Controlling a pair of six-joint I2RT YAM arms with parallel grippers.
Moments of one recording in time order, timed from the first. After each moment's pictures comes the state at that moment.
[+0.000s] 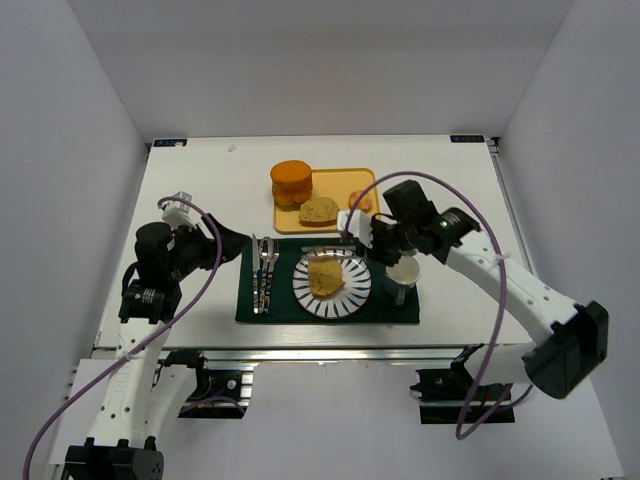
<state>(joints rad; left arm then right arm) -0.04 0.72 0.73 -0.39 0.46 -0.59 0.68 1.27 1.18 -0.83 -0.38 -0.83</state>
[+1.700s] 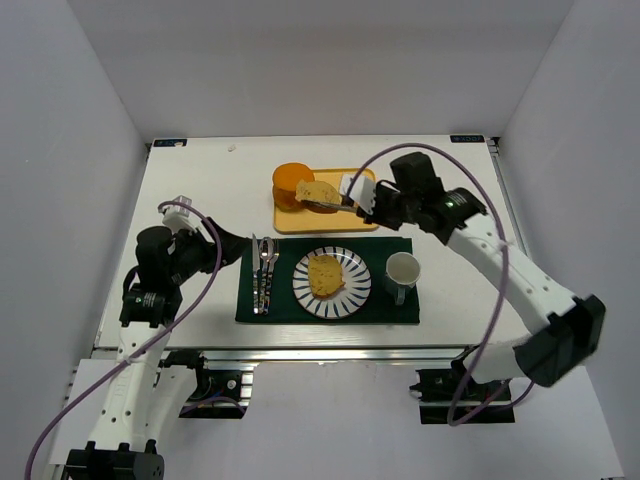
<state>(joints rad) -0.04 0.68 0.70 -0.39 0.46 -0.60 0.61 1.44 1.39 -0.70 -0.20 -0.82</state>
